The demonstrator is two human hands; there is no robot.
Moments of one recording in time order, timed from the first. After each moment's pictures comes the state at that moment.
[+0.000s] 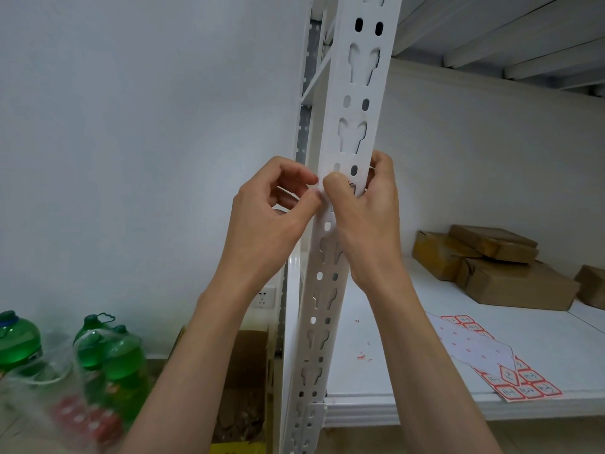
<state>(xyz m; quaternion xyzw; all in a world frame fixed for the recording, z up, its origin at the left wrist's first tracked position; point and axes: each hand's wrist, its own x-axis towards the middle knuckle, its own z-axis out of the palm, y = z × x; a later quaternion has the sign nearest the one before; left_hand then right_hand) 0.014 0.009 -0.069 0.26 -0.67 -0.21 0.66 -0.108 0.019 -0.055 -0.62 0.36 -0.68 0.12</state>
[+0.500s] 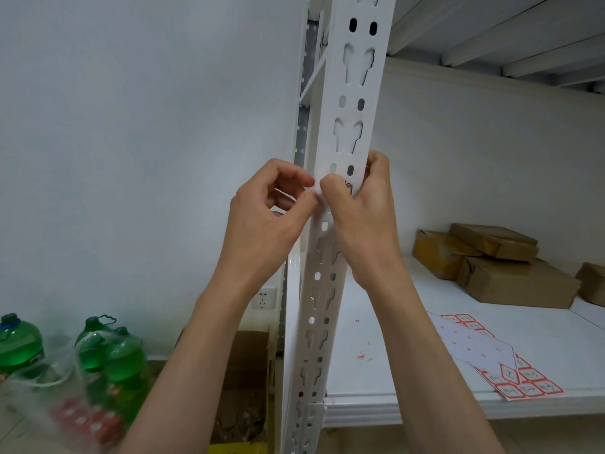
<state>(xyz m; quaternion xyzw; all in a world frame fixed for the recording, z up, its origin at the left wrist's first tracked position) 0.012 0.008 -0.070 0.28 -0.67 -0.19 0.66 -0.109 0.021 -0.052 -0.63 0.38 -0.67 0.13</state>
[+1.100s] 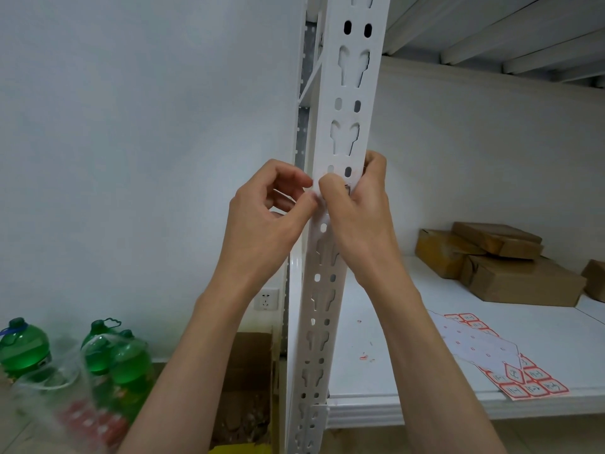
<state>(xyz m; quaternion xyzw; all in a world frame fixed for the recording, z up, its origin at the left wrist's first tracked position) 0.013 0.011 -0.067 0.30 -0.67 -0.18 0.65 -0.105 0.031 -0.045 -0.63 0.39 -0.65 0.14</state>
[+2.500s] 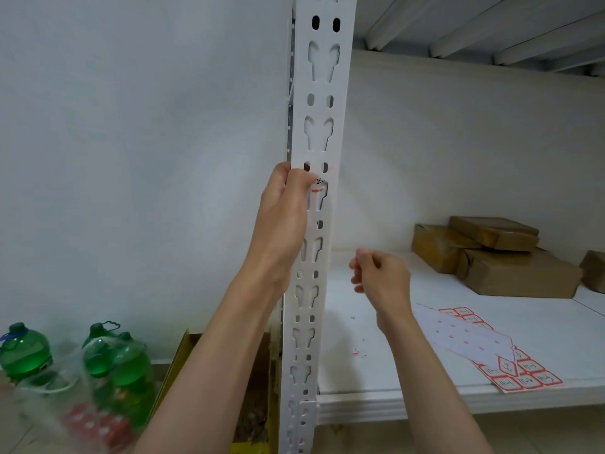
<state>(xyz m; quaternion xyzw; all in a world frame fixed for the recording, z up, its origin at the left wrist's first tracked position) -0.033 0.025 -0.055 0.32 -0.58 -0.43 0.62 -0.189 -0.015 -0.145 -0.45 0.61 -0.62 0.20</state>
